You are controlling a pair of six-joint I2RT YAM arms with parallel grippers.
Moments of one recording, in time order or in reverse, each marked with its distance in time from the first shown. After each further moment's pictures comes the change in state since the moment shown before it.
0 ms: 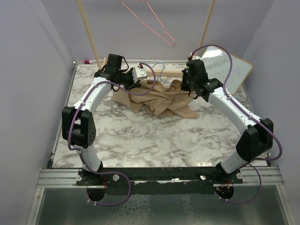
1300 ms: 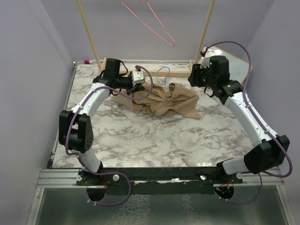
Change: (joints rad) left arm -0.001 -0.066 -0.151 0.163 0.182 -0.071; right arm -0.106 -0.164 -0.027 0.050 -0.194 -0.240
